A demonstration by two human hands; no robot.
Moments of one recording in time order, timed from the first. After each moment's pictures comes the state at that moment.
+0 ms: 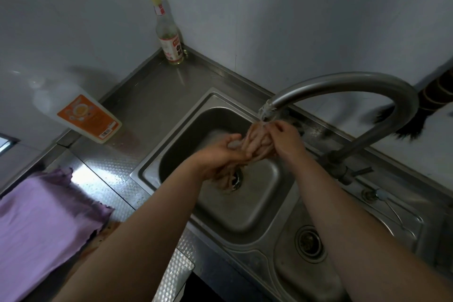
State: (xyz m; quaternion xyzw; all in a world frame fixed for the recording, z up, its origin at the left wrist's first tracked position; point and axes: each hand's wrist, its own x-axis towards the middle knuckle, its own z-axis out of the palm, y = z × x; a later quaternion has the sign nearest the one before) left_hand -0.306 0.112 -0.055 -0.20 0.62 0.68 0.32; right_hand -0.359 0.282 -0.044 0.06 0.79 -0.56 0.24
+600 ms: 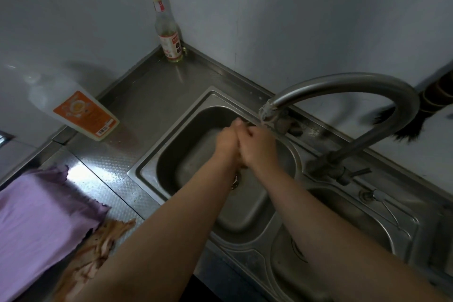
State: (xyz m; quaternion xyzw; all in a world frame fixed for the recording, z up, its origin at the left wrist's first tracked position) left_hand -0.327 0.167 -0.039 -0.40 0.56 0.72 0.09; right_hand -0.328 0.231 -0.024 0.03 0.87 -0.46 0.17
